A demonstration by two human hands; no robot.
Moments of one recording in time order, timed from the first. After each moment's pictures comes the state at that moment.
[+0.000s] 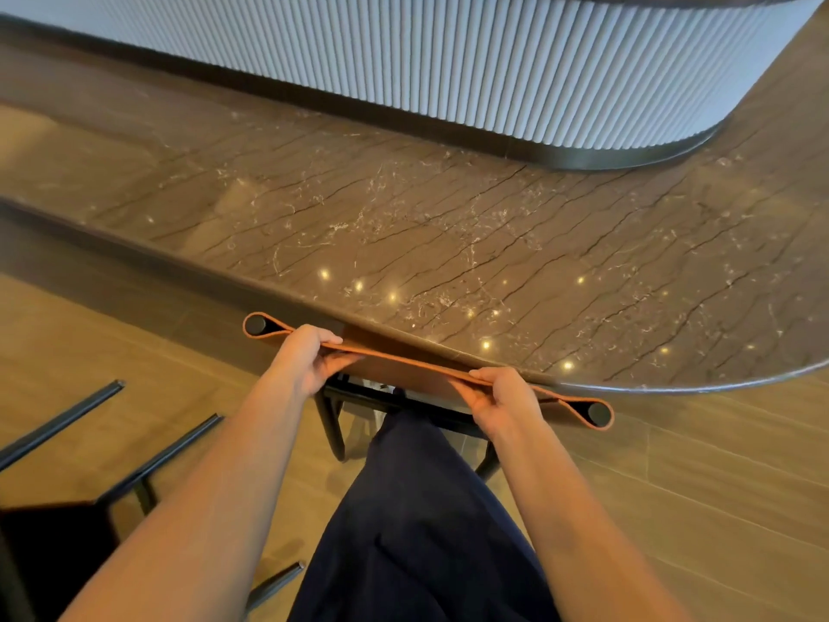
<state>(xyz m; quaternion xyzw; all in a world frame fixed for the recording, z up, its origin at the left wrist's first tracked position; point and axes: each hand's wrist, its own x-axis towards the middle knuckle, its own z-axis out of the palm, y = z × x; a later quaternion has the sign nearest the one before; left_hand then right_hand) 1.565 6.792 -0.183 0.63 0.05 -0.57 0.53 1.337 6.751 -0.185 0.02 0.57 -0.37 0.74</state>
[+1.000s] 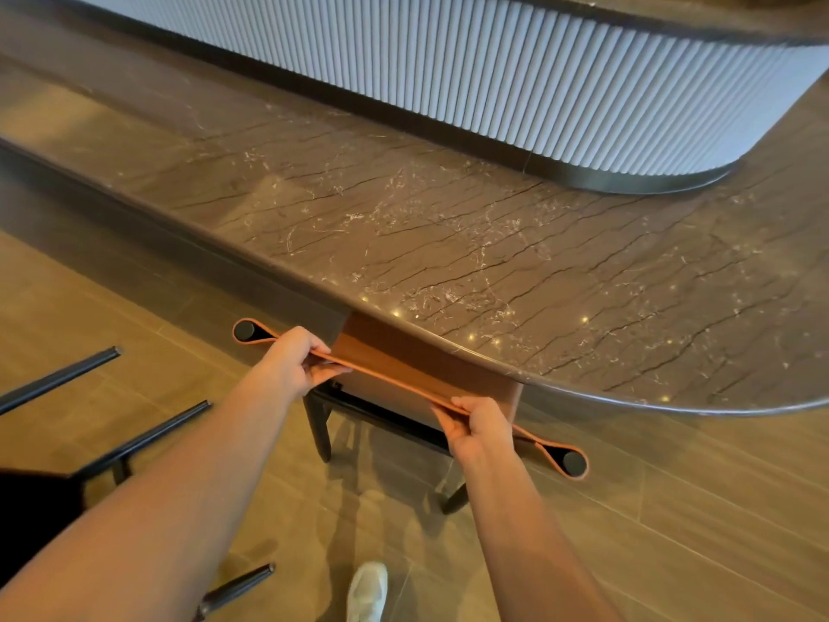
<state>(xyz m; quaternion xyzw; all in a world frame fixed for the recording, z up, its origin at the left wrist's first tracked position) 1.564 6.829 -0.209 0.65 0.12 -0.56 0.51 1.338 6.793 -0.212 0.03 0.59 -0.34 0.73</state>
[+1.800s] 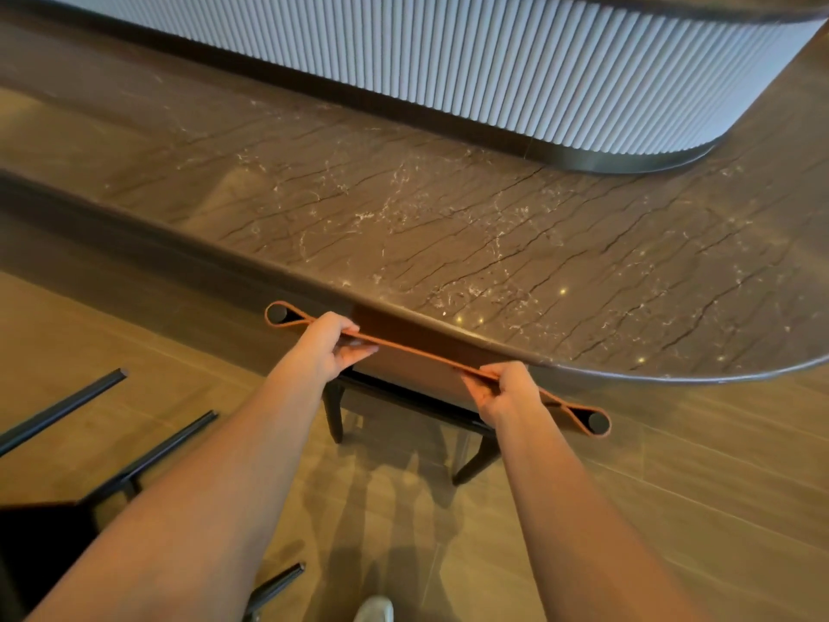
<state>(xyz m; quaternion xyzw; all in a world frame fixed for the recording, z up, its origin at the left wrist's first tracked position) 1.600 6.805 -0.206 0.60 0.09 -0.60 0.51 1.380 6.768 -0.211 0.03 0.62 -0.36 0.70</state>
